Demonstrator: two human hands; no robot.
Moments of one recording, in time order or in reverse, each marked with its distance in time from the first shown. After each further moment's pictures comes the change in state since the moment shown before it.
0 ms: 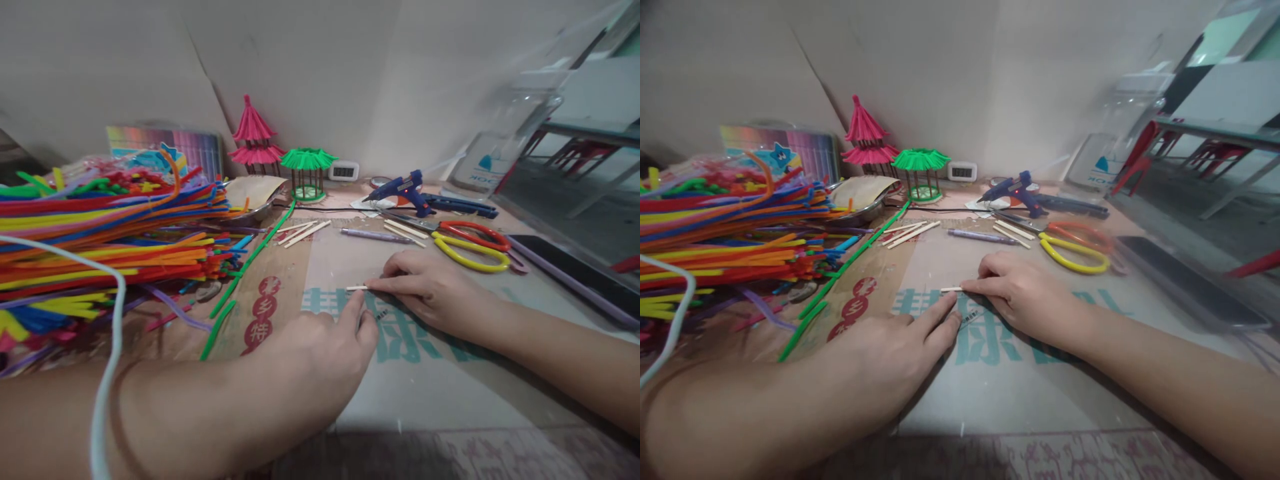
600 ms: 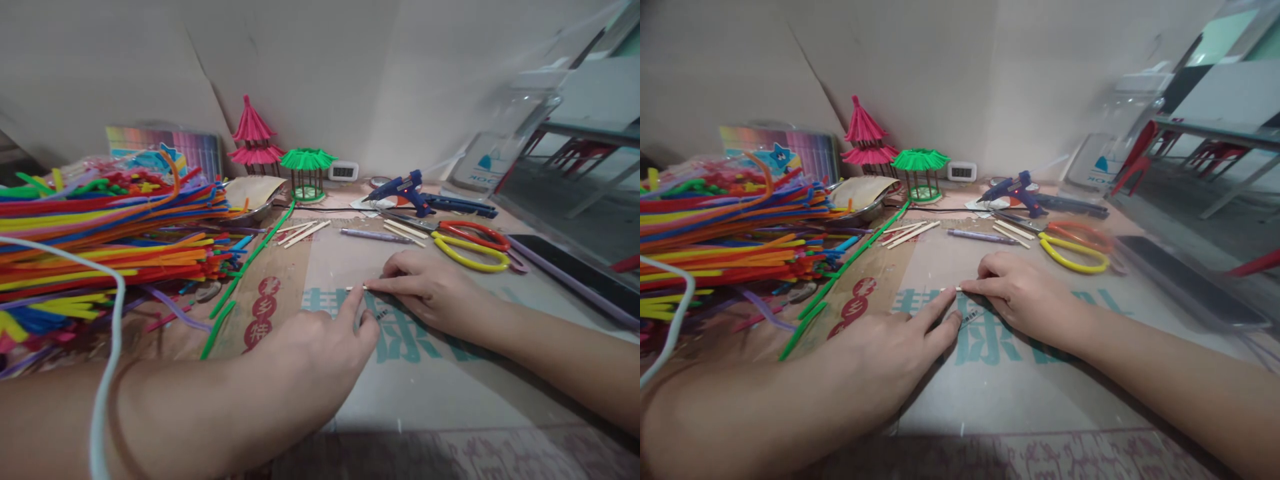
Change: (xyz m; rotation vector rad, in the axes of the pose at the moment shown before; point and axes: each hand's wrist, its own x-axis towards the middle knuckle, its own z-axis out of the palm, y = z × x) left_hand -0.001 0.002 0.003 -0.013 0.023 -0.071; right_hand -0.001 0.002 0.002 0.009 0.001 -0.001
